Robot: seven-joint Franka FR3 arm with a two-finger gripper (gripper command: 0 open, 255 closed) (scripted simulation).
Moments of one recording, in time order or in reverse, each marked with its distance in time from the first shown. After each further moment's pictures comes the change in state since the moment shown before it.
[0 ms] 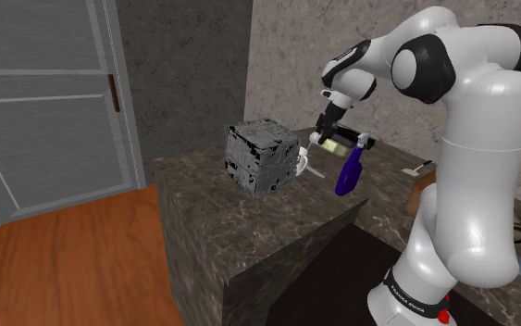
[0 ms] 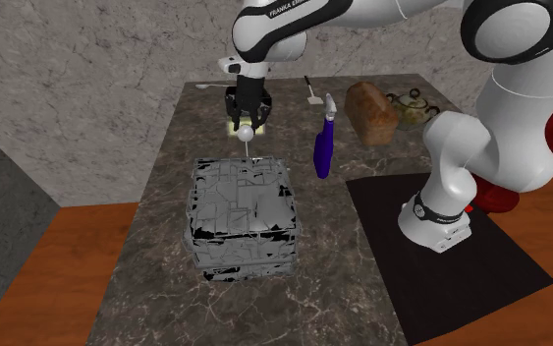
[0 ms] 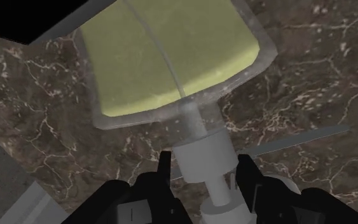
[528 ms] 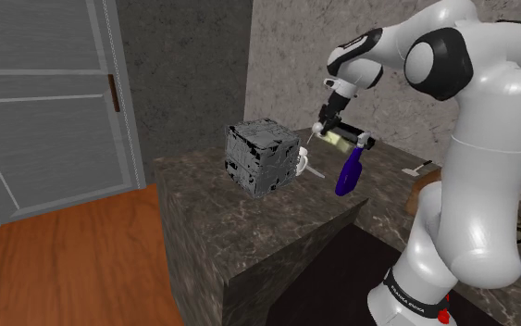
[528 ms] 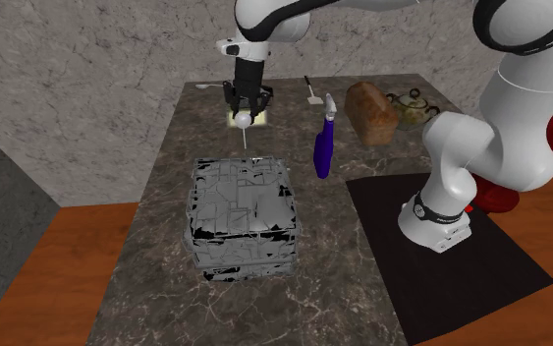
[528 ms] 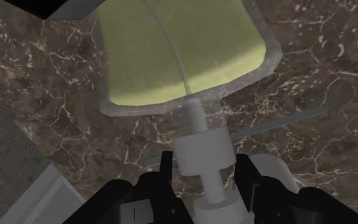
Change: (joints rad) arm 0.046 -0.067 -0.047 0.054 -0.086 -0.068 0.072
